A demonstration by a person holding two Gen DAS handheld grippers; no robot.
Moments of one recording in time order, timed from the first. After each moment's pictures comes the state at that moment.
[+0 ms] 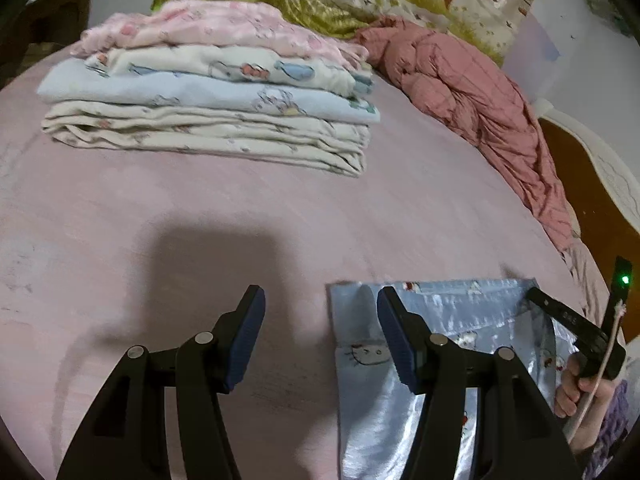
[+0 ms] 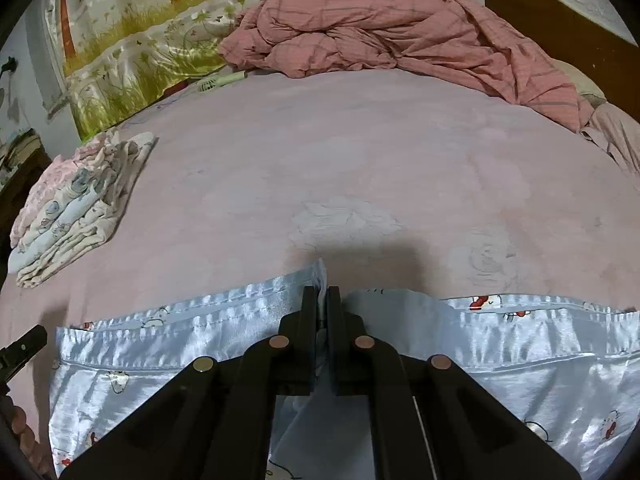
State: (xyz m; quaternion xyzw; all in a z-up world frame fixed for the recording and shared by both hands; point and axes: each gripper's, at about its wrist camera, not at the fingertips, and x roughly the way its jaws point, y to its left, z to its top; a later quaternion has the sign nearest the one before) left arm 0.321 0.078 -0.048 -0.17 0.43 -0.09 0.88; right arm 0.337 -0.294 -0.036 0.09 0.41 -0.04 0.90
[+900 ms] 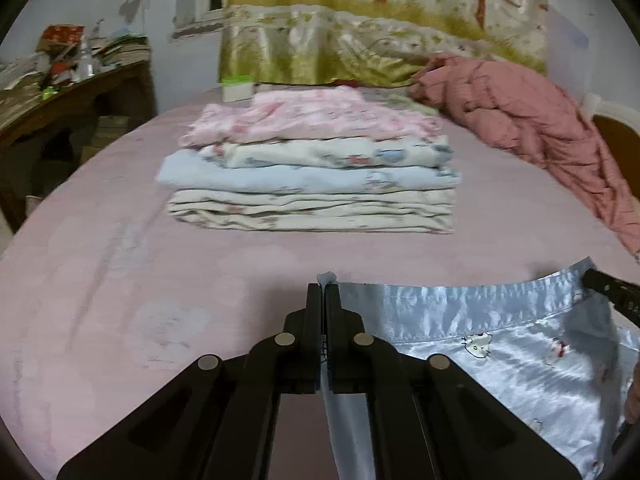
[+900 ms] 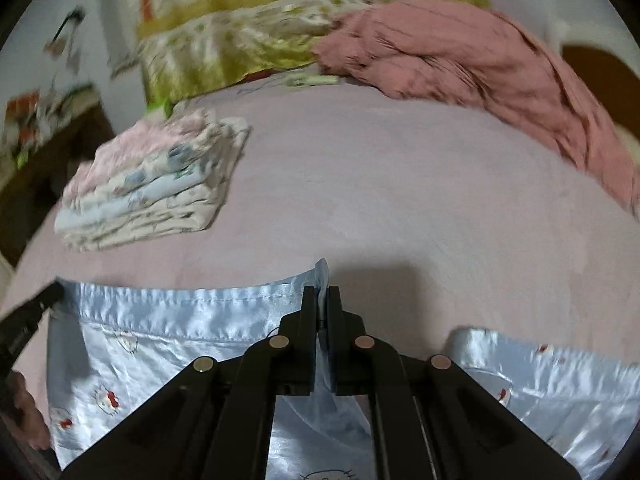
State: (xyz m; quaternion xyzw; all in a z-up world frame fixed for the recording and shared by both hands) left arm 0.300 0.118 -0.011 -0.05 0.36 0.08 0.93; right arm 0.346 -0.187 0.009 0.01 0.40 0.07 0.91
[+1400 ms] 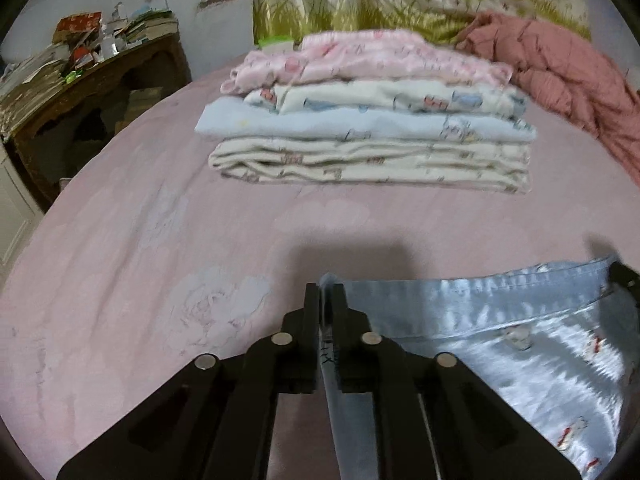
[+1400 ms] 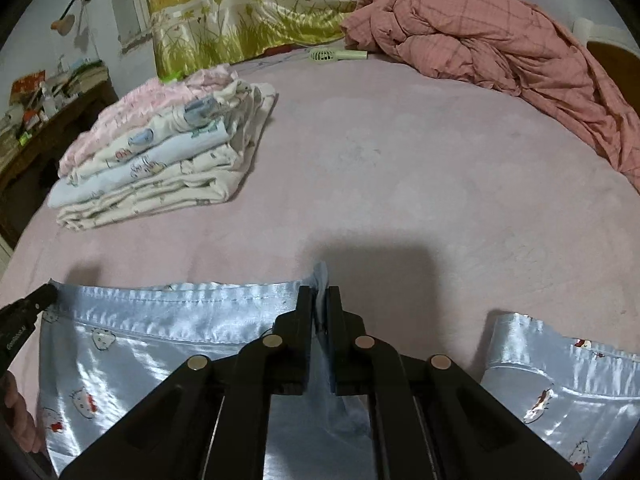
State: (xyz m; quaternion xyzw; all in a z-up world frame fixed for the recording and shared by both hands) left arm 0.312 0.140 -0.044 -0.02 0.43 0.16 0.89; right arm 0.370 -0.145 -0.036 0.01 0.43 0.09 0.90
